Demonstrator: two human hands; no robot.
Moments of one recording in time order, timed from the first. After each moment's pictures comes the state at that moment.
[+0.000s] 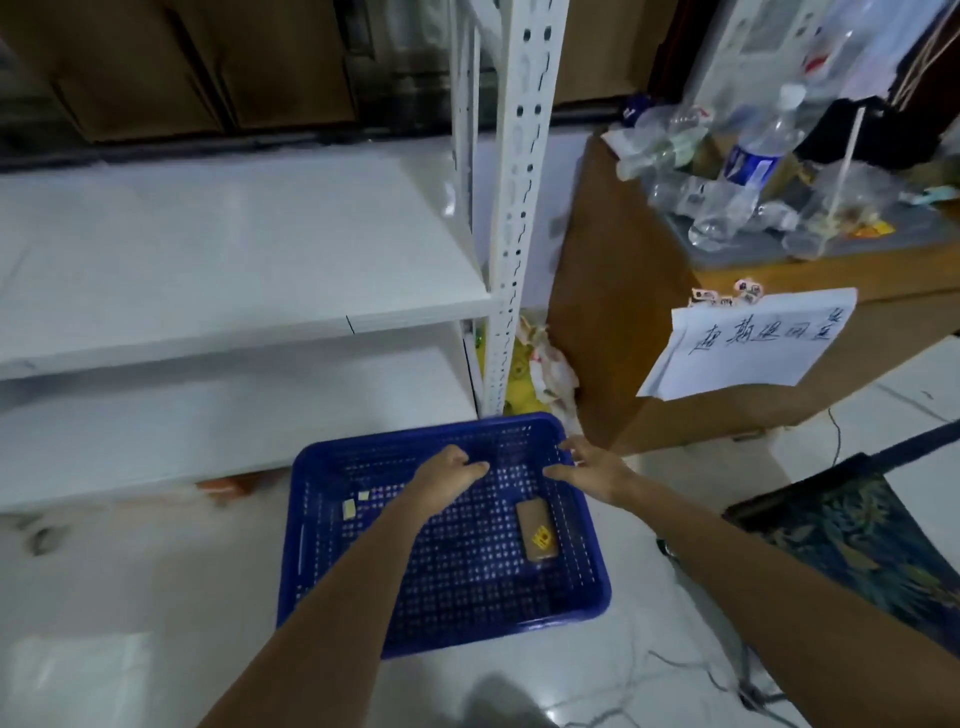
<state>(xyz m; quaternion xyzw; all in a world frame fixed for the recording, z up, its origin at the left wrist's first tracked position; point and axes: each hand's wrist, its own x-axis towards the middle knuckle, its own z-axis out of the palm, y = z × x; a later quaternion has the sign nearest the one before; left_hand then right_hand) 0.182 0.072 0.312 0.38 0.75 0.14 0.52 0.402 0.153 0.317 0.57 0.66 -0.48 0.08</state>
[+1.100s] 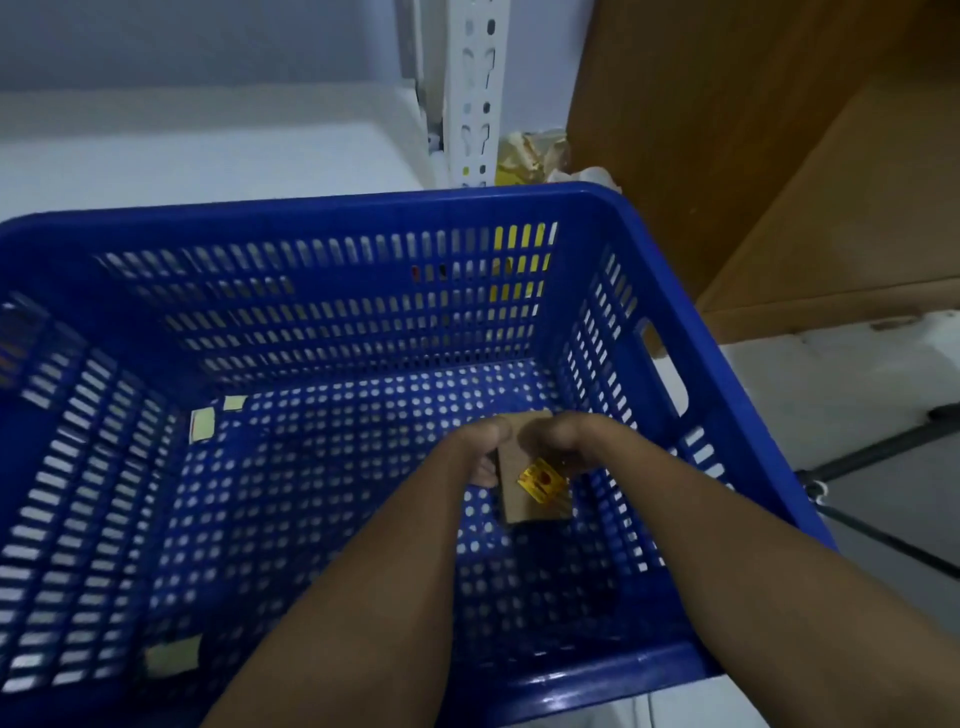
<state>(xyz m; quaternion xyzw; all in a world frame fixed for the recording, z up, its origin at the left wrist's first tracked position) 0.260 0.151 -0.238 0.17 0.70 0.17 0.67 0.383 0.208 -0.233 0.65 0.55 -0.51 0.17</state>
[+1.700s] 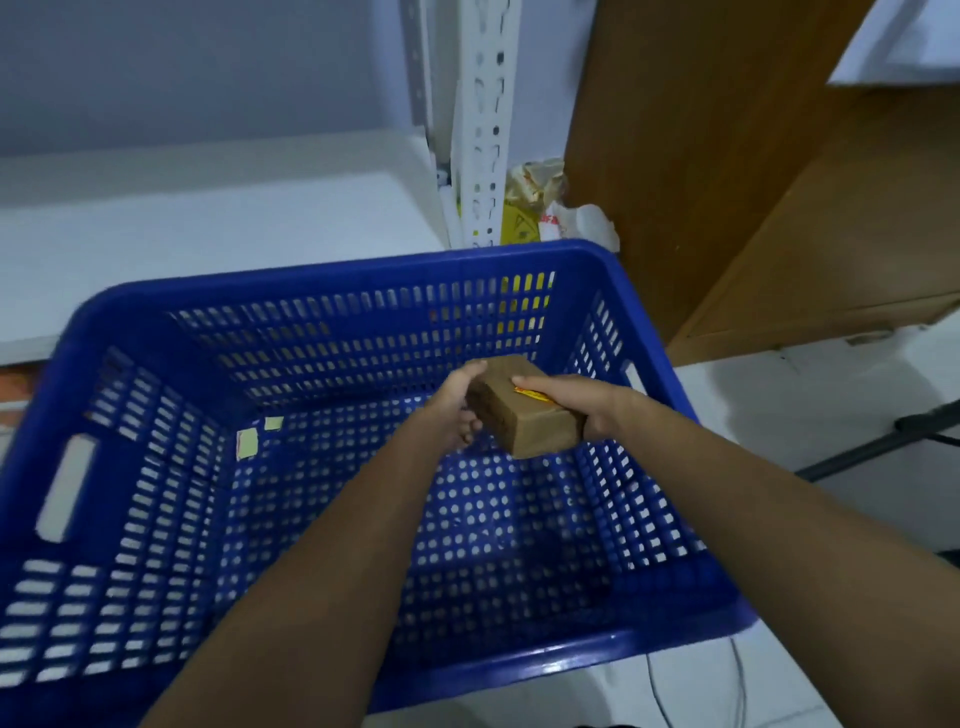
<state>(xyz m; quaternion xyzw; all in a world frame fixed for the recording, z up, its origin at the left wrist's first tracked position) 0.212 0.153 -0.134 0.08 0.67 0.36 0.65 0.374 0.215 -0.105 0.55 0.43 -0.71 0.02</state>
